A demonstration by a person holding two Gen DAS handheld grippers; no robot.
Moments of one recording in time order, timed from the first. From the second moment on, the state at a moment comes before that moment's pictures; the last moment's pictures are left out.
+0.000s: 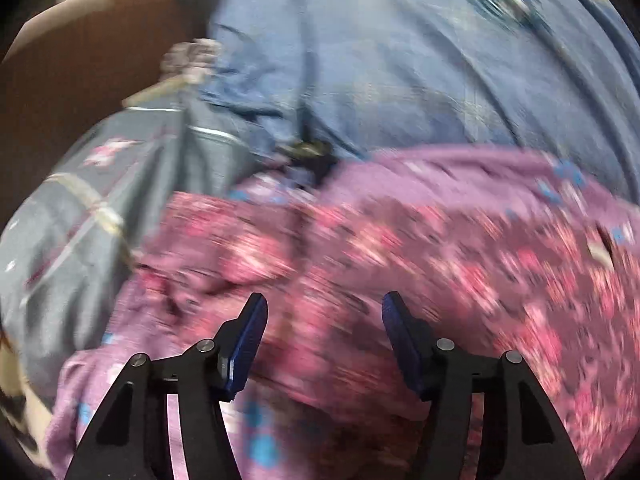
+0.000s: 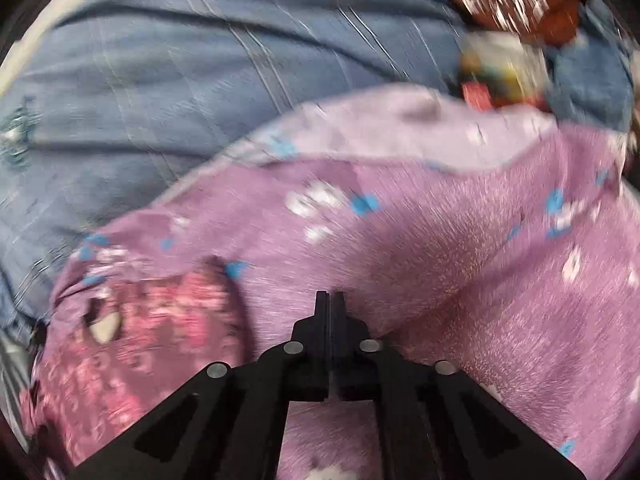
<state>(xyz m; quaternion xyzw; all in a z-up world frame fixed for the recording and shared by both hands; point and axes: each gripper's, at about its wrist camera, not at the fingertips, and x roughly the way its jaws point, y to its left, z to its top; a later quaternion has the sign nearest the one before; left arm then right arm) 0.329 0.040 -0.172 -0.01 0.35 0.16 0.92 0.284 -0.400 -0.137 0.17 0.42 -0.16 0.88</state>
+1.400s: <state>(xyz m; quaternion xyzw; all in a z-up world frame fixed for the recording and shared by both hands) 0.287 0.228 -0.159 -0.30 0.30 0.32 0.85 0.386 0.073 -0.163 0.18 0.55 0.34 0.74</state>
